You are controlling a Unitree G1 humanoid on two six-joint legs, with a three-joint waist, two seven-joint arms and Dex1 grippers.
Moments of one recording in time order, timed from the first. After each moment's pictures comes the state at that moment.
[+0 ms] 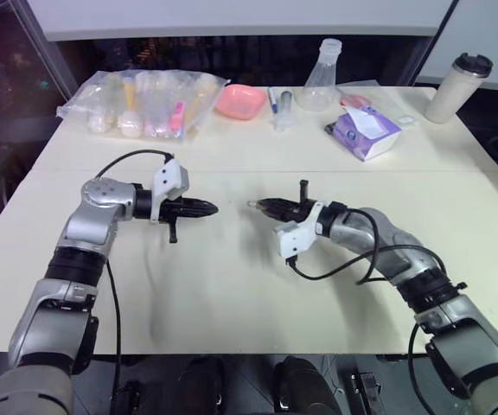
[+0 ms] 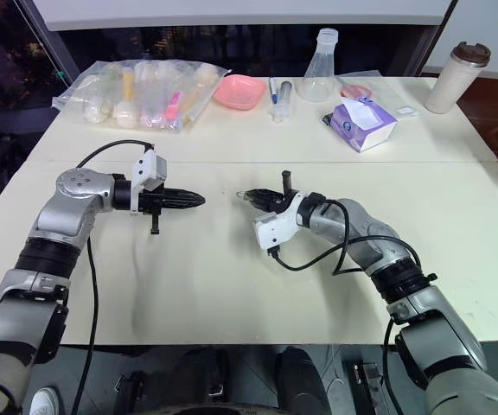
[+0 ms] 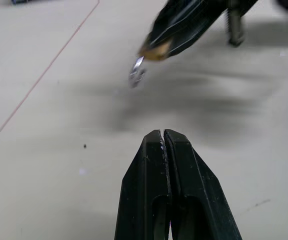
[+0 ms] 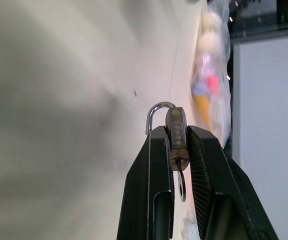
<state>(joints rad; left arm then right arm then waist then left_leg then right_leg) -0.72 0.60 -0.12 0.36 -0.22 0.18 -1.30 -0.69 -0.57 0.42 0.36 -0.72 -0.57 0.34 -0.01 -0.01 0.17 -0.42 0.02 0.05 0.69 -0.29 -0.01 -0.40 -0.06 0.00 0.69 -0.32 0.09</state>
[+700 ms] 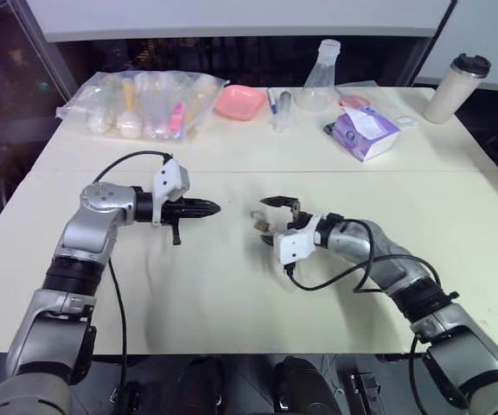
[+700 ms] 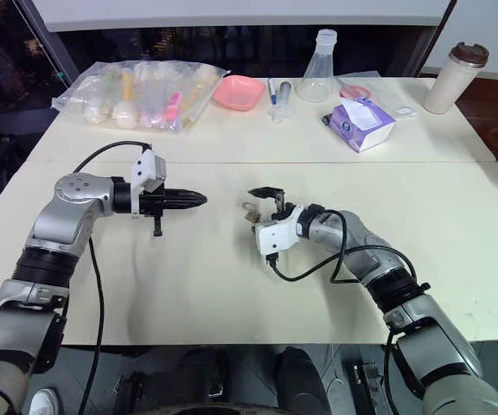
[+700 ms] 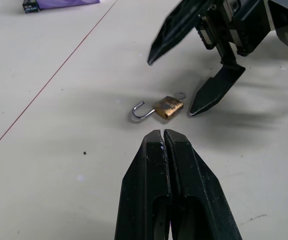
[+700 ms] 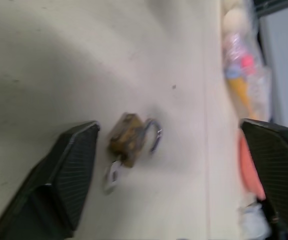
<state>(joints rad) -0.68 0.60 -0.10 0.29 -0.24 0.23 -1.26 -0.56 -0.57 0.39 0.24 -0.46 -0.43 0.61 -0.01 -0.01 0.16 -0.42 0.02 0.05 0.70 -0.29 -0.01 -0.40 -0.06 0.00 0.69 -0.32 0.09</state>
